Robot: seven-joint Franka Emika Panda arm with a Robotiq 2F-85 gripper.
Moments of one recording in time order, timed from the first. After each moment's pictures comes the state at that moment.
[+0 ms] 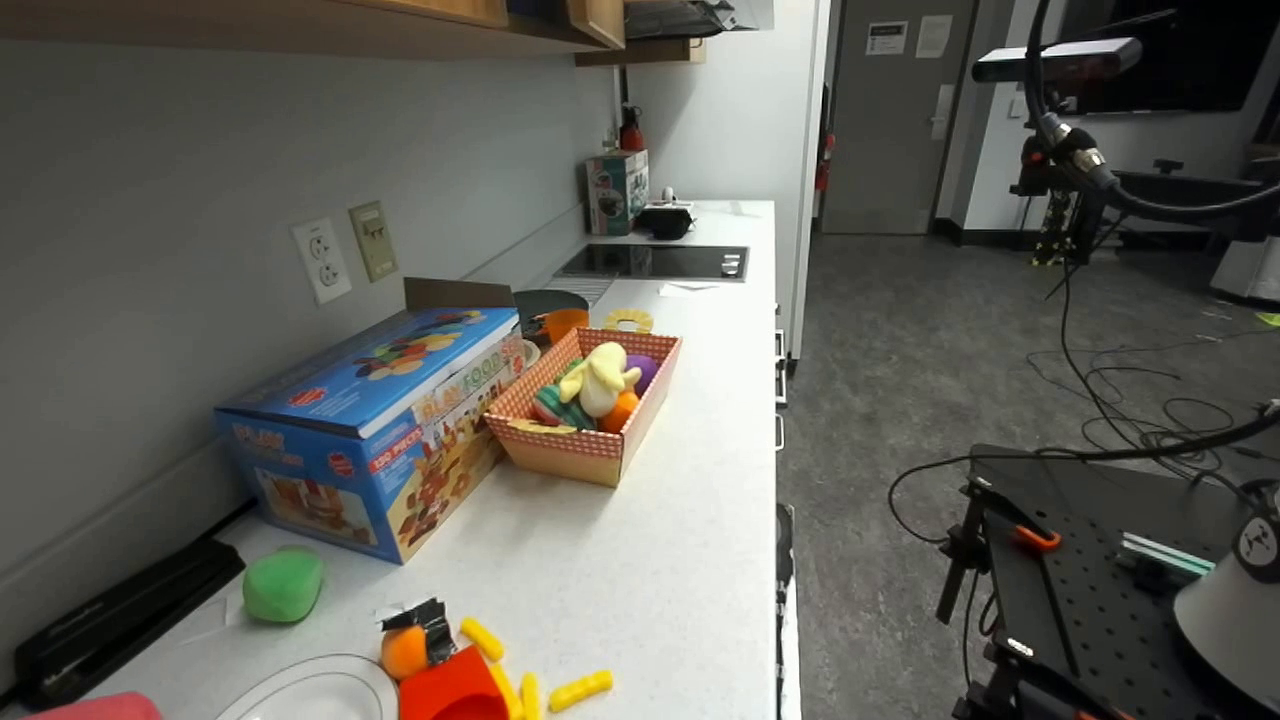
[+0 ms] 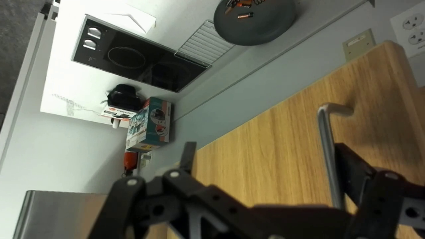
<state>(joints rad) -0.09 -0.24 -0.01 -1.89 -0.66 2.31 0.93</state>
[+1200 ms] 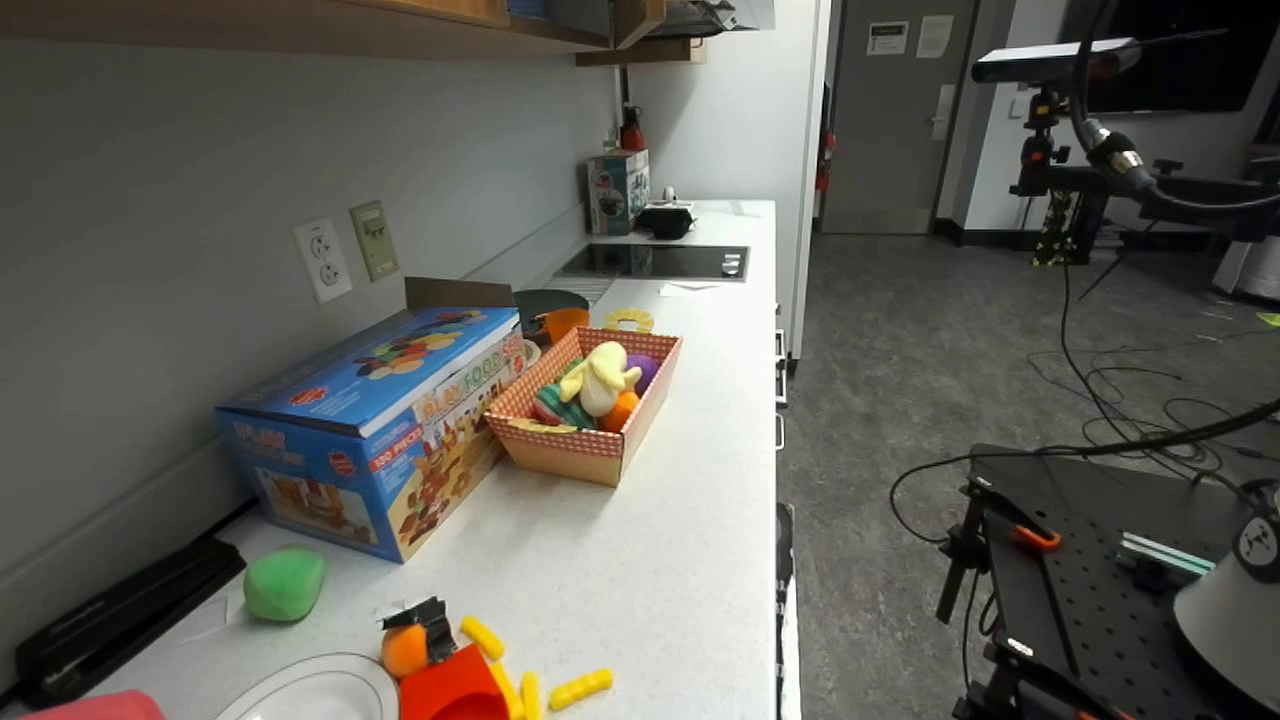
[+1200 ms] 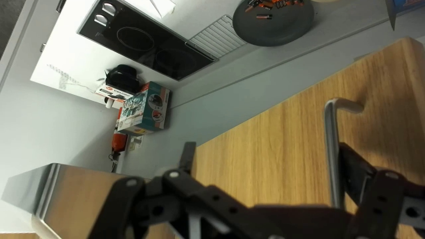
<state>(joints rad) -0.19 -0.41 -0.03 -2.07 -0.61 2.42 0.68</state>
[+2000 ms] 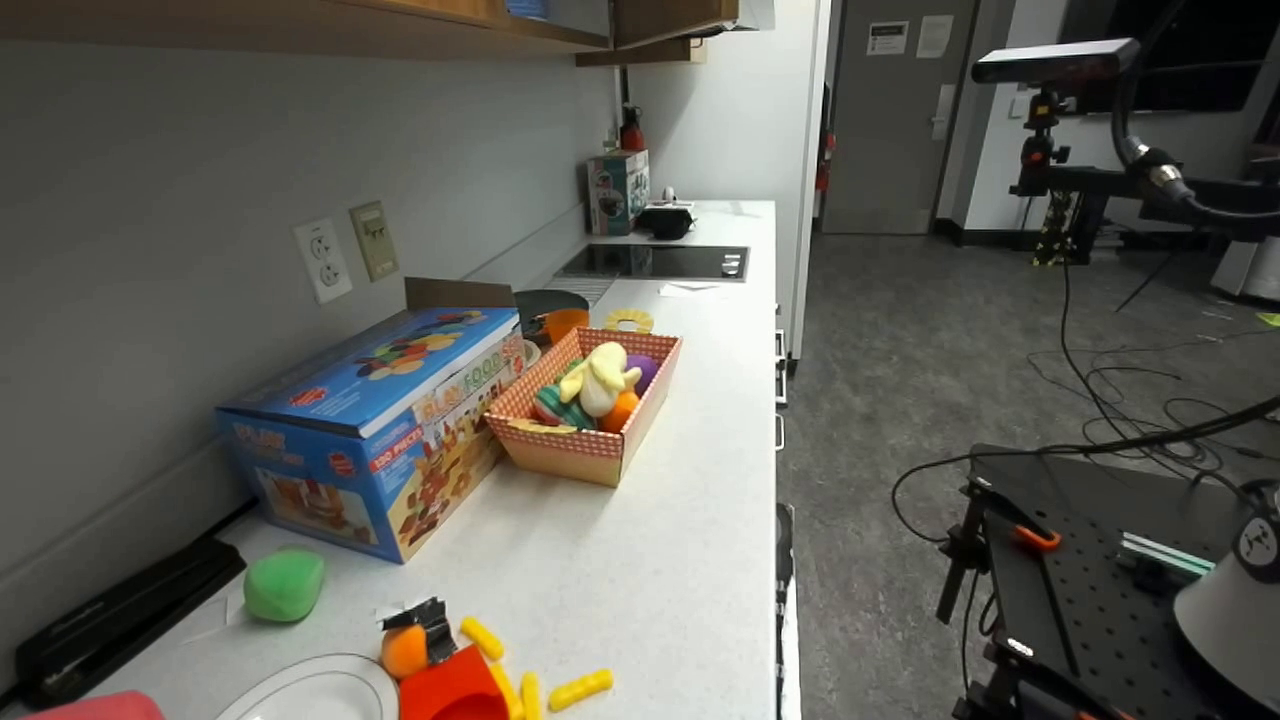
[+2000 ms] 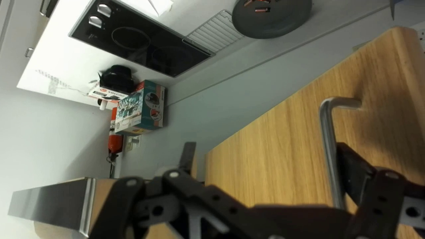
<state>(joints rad) -0.29 -0.56 -0.08 -2.26 -0.42 2.59 0.48</state>
